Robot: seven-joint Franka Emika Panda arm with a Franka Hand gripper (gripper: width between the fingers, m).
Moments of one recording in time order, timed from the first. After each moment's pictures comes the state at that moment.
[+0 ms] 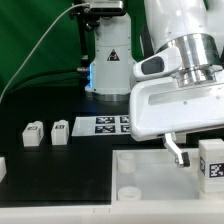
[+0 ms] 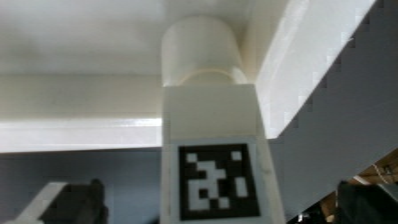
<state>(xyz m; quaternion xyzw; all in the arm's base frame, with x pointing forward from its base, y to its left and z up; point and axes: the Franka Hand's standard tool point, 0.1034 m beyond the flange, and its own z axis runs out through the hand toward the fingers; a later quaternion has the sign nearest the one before) 0.615 0.115 0.071 -0.95 -0.04 -0.32 0.05</state>
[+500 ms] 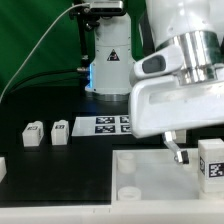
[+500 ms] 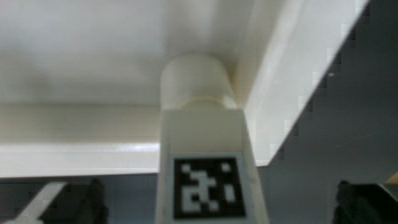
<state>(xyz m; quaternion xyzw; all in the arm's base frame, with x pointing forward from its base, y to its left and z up) 0.607 0.116 0.072 -0.96 -0.04 -0.26 0.06</state>
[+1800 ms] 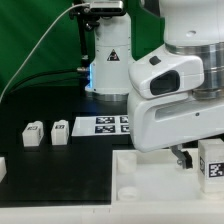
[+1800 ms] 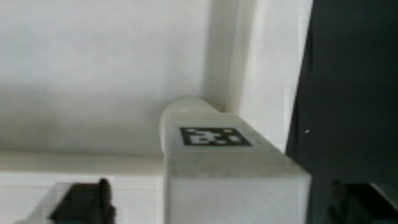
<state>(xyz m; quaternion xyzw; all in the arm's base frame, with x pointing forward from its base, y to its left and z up) 0.628 0.113 0.078 -0.99 -0.06 0.05 0.09</state>
